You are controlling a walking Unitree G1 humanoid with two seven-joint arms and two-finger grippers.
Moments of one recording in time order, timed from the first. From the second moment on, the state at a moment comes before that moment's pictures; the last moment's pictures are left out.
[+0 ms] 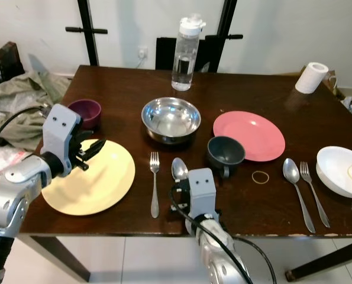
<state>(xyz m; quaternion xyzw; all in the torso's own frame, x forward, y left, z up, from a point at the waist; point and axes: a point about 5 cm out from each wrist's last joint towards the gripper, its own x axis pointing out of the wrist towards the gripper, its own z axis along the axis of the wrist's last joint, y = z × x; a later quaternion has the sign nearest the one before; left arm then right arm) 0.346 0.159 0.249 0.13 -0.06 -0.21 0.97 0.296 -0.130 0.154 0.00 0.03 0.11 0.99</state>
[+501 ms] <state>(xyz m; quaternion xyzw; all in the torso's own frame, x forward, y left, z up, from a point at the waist) 0.345 0.153 0.246 0.12 -0.06 -0.21 0.97 0.280 -0.136 0.207 -0.01 -0.11 0.13 0.99</state>
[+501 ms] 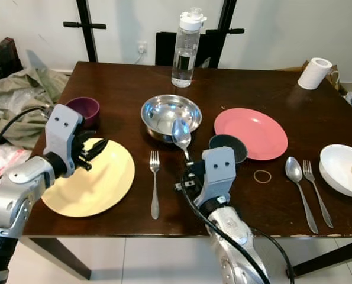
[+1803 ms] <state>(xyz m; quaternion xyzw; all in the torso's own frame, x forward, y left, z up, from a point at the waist) 0.334 0.135 0.217 0.06 -0.06 -0.13 0.99 0.298 -0.160 0.193 0.06 -0.10 0.02 0.99</state>
